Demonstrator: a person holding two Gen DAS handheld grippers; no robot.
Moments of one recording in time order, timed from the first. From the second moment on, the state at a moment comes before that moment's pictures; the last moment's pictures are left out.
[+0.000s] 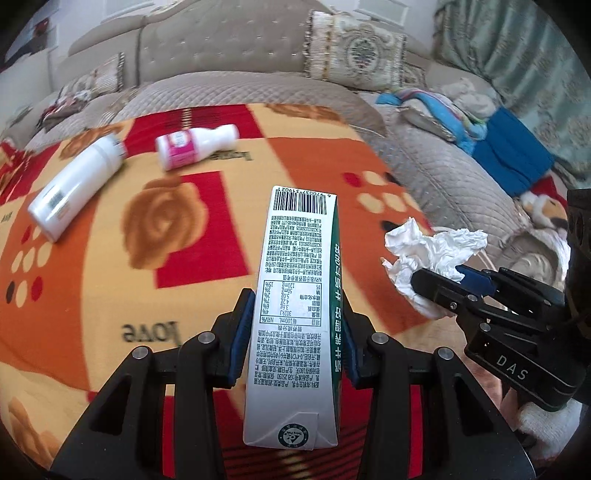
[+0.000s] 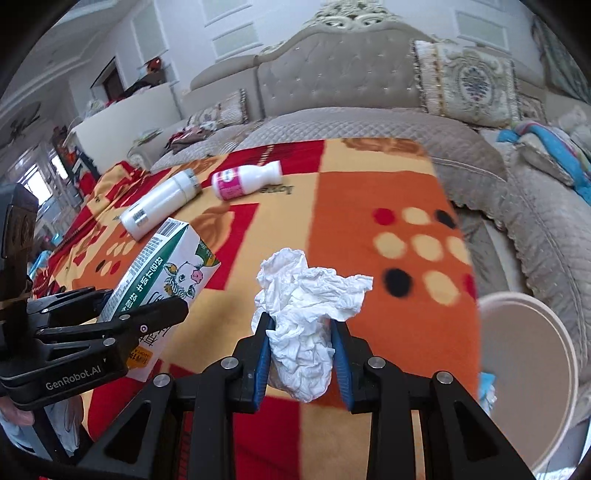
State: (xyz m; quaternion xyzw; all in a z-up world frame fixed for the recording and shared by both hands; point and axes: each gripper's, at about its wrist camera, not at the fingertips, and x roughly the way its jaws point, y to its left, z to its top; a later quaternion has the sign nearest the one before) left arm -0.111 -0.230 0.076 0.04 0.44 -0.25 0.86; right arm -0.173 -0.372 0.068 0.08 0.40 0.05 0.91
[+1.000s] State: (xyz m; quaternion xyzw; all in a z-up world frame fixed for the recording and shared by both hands) left arm -0.165 -0.407 0.069 0.12 0.43 -0.36 0.82; right arm -0.269 -0.523 0.059 0.16 0.39 -0.09 0.90
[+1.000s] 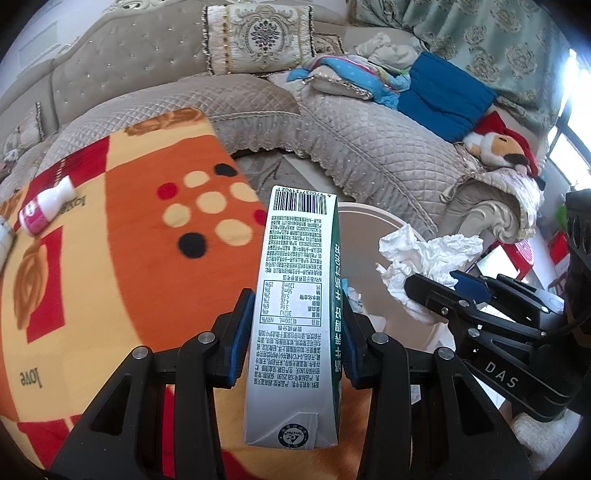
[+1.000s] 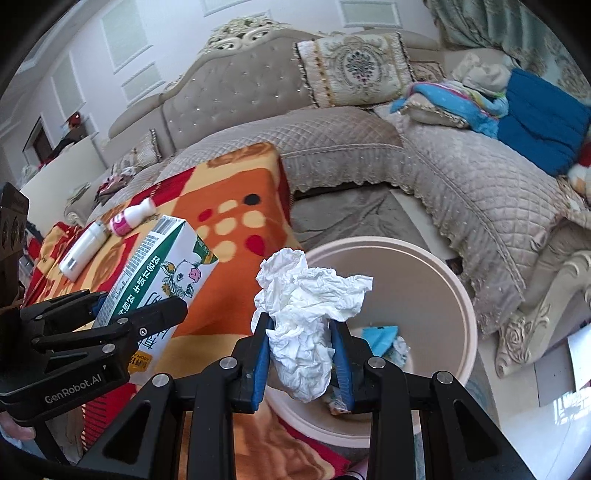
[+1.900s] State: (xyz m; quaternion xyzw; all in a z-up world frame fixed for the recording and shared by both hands) left arm -0.153 -0.457 0.038 0.12 0.46 -0.37 0.80; right arm -0.267 -0.568 0.018 0.20 0.42 -0.13 0.88
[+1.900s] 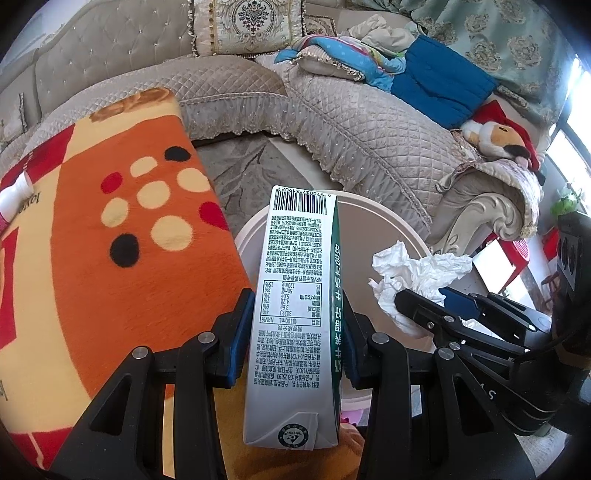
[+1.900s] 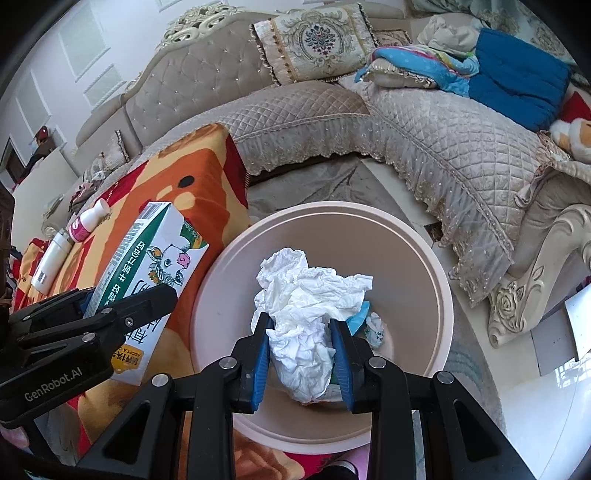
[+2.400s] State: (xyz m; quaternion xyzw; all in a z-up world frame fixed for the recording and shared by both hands) left arm -0.151 -0.460 0.034 0.12 0.46 -0.37 0.79; right arm -0.266 -0.576 0.014 0.21 0.42 -0.14 0.87
